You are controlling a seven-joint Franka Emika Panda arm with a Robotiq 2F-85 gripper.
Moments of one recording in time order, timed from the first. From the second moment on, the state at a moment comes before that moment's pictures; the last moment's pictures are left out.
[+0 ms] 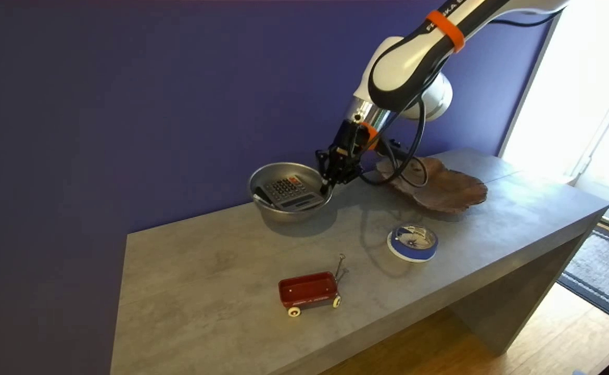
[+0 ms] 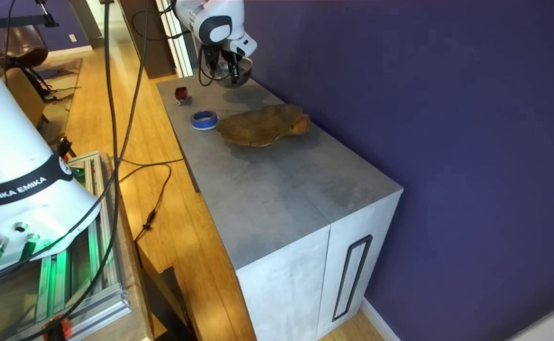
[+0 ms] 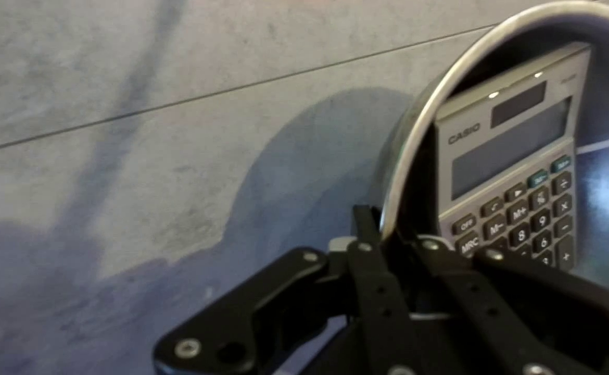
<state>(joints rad) 0.30 0.76 0.30 -1.73 0.37 2.77 0.45</state>
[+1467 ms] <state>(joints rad) 0.00 0.13 0.17 -2.45 0.74 2.41 0.07</state>
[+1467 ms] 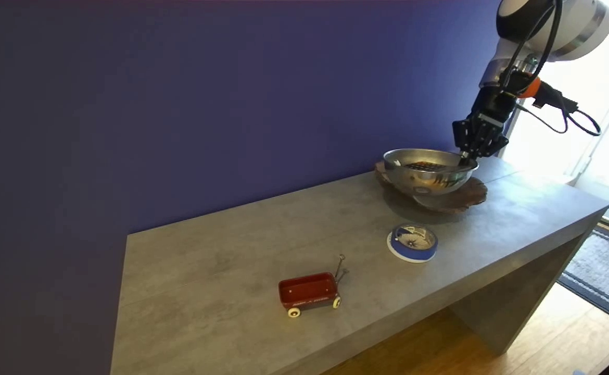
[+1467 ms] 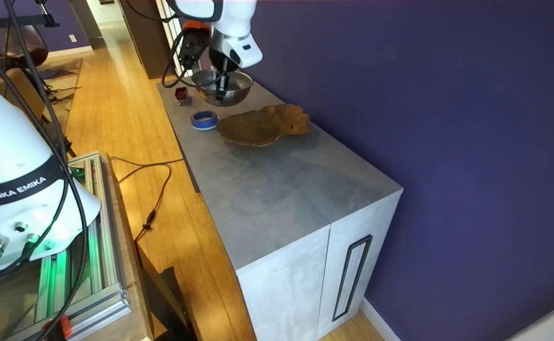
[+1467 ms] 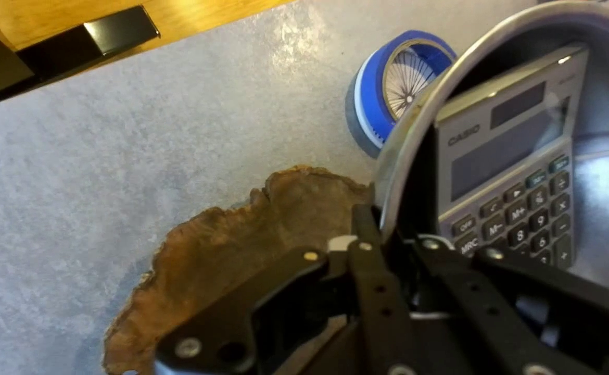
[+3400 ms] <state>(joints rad) -0.22 0.21 -0.18 -2.56 1.01 2.80 0.31</state>
